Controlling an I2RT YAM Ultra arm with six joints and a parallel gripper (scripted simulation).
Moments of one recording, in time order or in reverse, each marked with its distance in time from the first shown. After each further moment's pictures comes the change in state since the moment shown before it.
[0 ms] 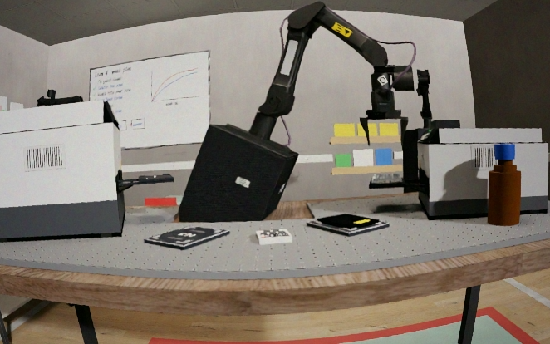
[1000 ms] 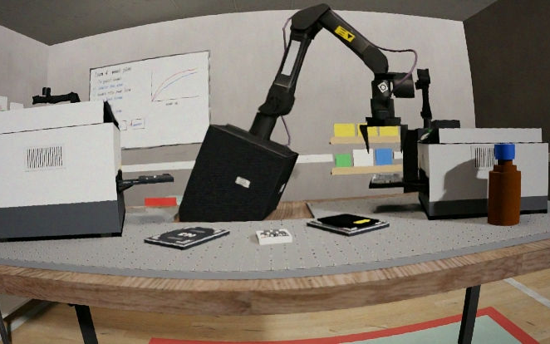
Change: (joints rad) arm 0.004 0.040 -0.040 0.071 0.015 0.025
